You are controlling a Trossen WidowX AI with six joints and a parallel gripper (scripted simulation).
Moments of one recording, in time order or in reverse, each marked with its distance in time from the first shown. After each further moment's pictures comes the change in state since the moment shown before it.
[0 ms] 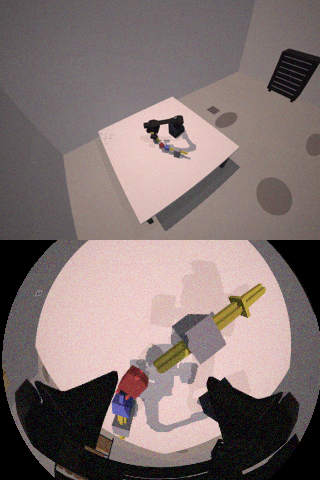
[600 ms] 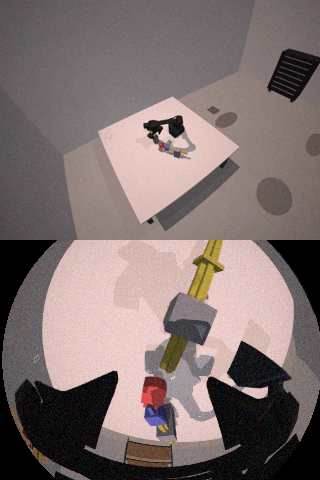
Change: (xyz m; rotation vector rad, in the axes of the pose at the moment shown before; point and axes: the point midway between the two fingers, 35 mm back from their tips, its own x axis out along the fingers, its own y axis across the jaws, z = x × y) arm 0.008 -0.001 0.001 0.542 0.028 0.013
